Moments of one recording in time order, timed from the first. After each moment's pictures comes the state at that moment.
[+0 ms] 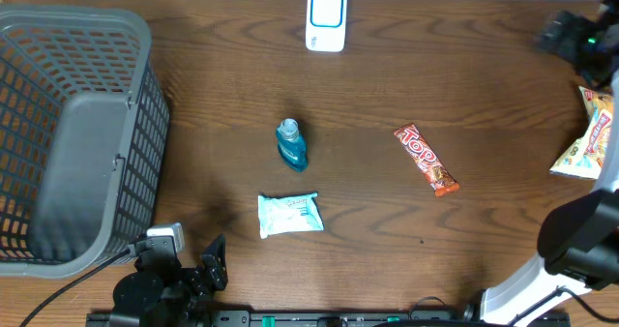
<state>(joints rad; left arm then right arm) -0.18 0.00 0.51 -1.10 0.04 -0.33 -0.35 1.90 1.94 -1.00 -0.20 0.21</state>
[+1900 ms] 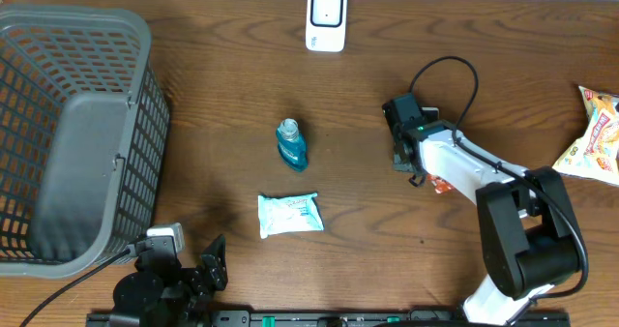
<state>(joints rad) -0.18 0.00 0.51 -1.10 0.04 -0.33 0.34 1.84 1.01 -0.56 0.40 0.44</state>
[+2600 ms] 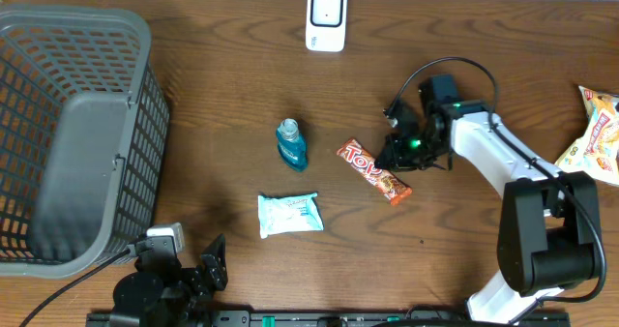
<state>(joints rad) -0.18 0.00 0.51 -1.10 0.04 -0.33 0.17 1.83 1.14 -0.78 -0.62 0.00</state>
